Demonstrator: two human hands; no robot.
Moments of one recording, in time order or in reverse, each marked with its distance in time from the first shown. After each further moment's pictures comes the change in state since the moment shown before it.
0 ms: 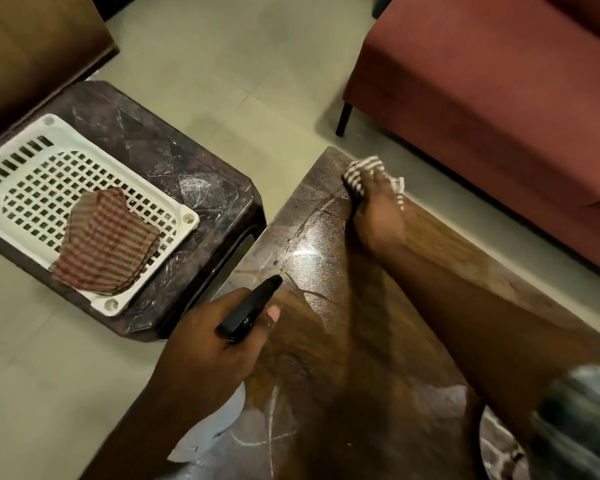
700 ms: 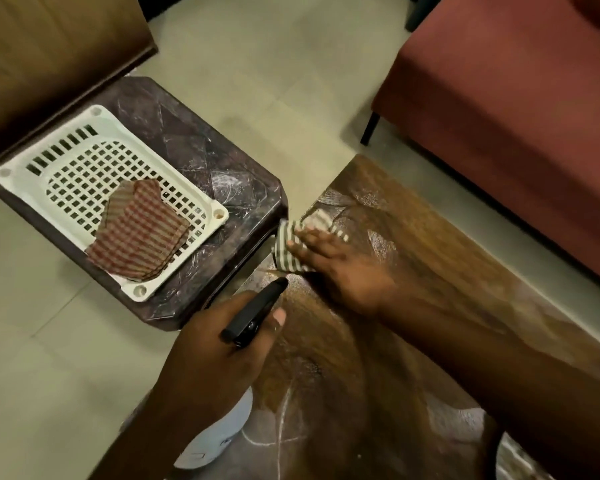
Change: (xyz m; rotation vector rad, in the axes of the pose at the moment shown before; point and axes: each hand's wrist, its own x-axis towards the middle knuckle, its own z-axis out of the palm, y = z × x) left_hand -0.015 -0.002 -0.011 -0.076 0.075 -0.101; right_hand -0.080 -0.039 0.017 -0.168 -0.390 -0.751
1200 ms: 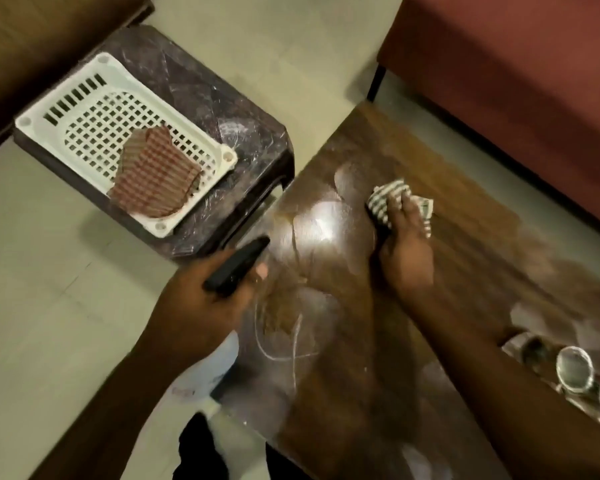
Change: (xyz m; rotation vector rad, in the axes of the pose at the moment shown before) left_hand -0.038 -0.024 -0.023 0.020 0.044 -0.008; right_hand -0.087 -0.017 0.020 0.273 0.379 0.796
